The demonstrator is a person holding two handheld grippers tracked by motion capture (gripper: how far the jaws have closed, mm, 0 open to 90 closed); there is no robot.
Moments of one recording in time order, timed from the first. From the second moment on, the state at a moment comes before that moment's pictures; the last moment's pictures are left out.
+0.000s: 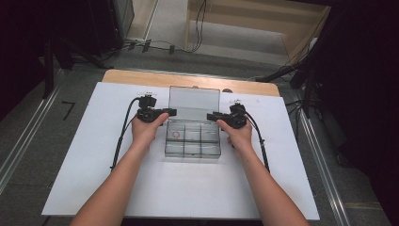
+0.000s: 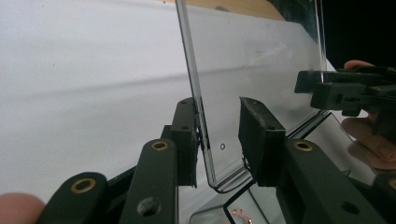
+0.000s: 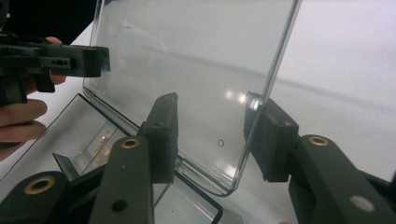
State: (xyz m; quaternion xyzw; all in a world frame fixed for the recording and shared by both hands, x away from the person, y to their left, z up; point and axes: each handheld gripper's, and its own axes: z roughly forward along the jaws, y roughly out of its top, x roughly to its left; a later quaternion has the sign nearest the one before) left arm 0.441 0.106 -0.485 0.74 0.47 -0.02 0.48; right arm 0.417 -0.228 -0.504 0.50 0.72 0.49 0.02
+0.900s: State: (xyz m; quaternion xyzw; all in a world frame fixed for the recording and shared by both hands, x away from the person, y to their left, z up) left arm 0.446 0.097 -0.459 0.74 0.42 0.04 0.53; right arm 0.399 -0.229 -0.505 0.45 0.73 0.51 0.09
